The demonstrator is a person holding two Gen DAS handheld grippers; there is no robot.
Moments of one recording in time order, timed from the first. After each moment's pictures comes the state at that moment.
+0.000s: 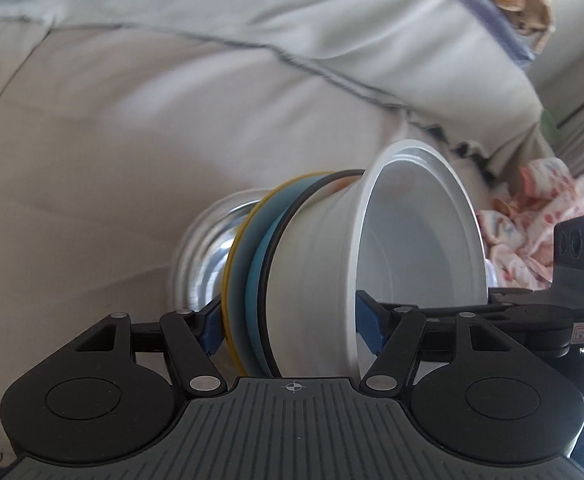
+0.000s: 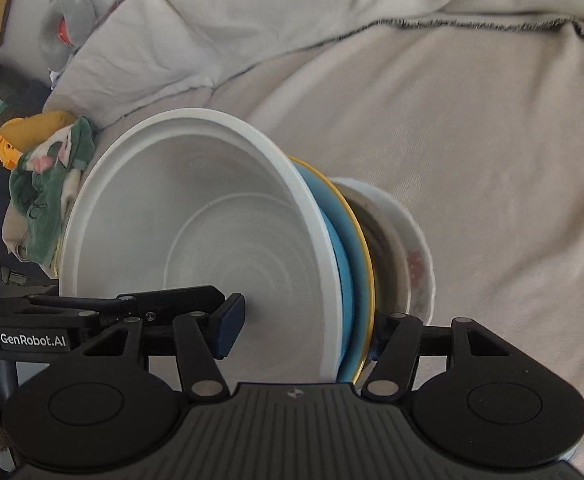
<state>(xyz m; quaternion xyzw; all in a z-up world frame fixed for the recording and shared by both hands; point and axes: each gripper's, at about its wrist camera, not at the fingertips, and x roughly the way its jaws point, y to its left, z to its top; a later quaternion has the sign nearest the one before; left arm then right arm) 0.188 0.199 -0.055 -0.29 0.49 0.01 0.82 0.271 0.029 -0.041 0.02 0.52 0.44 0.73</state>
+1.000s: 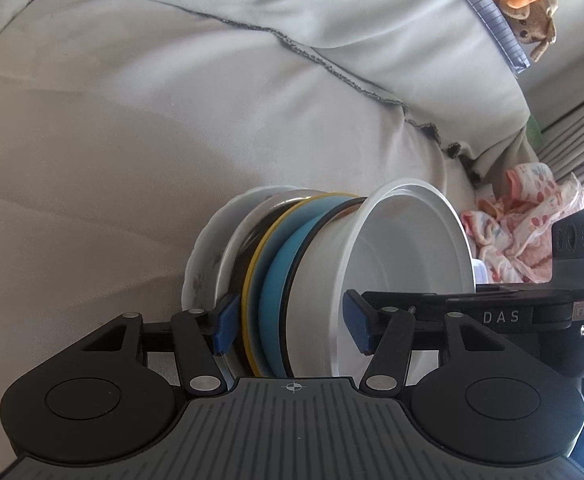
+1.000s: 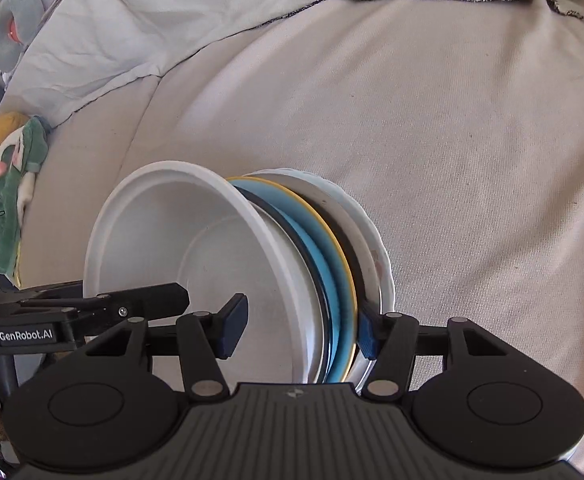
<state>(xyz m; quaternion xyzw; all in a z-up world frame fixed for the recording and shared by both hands) 0.193 0.223 -0.084 -0.31 0.48 -0.04 0.82 0.287 0.029 -0.050 0.00 0.55 0.38 0.74</state>
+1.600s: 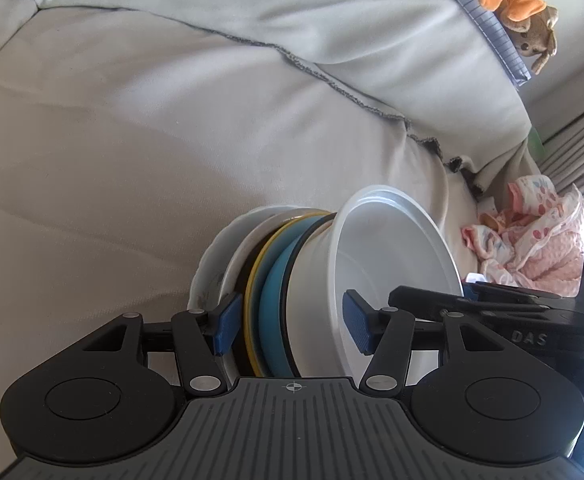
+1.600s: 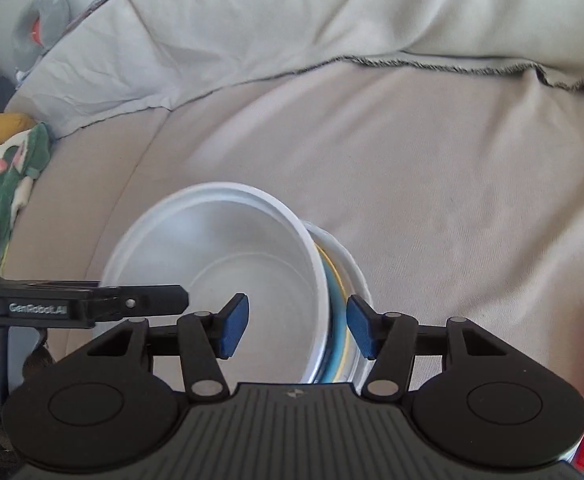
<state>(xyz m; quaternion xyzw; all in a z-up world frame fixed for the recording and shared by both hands) 0.194 0.230 -0.081 -0.32 0.46 -0.03 0.83 0.261 0.011 -0.022 -0.02 0.46 0.40 0.79</state>
